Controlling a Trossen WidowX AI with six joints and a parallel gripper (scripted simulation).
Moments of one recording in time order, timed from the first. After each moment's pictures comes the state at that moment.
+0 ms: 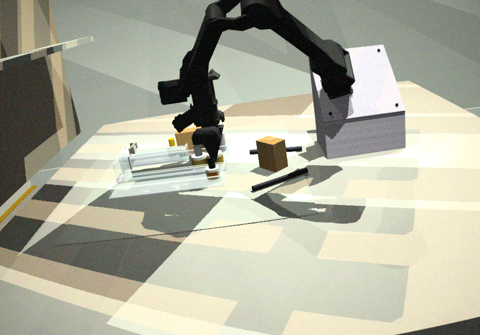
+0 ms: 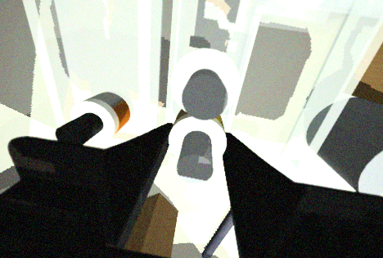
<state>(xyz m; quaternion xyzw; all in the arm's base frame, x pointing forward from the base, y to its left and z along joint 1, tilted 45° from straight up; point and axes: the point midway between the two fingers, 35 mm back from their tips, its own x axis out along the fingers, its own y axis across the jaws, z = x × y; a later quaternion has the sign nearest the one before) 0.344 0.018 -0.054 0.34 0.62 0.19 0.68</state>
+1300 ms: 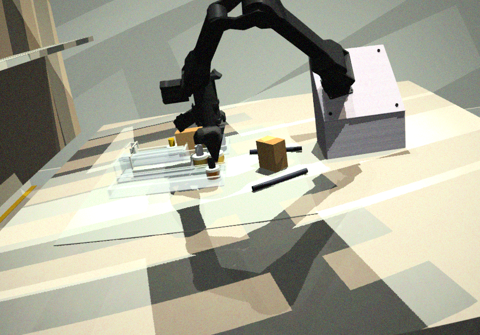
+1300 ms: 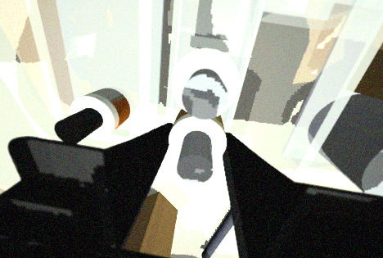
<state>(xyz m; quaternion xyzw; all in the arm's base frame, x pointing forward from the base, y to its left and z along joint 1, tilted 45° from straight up) 0.340 0.018 -0.055 0.34 0.62 0.19 0.68</state>
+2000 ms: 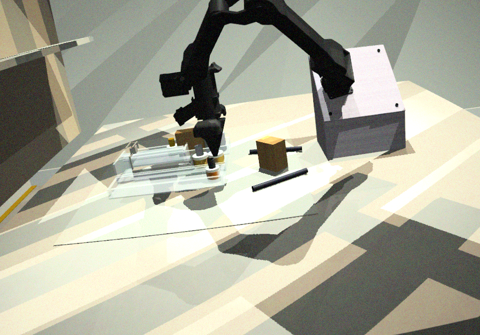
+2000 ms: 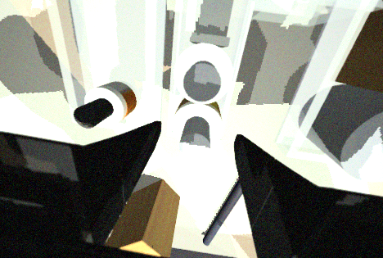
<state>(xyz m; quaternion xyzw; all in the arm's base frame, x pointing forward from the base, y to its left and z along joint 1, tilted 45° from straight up) 0.334 0.007 -0.045 0.35 0.62 0.19 0.67</state>
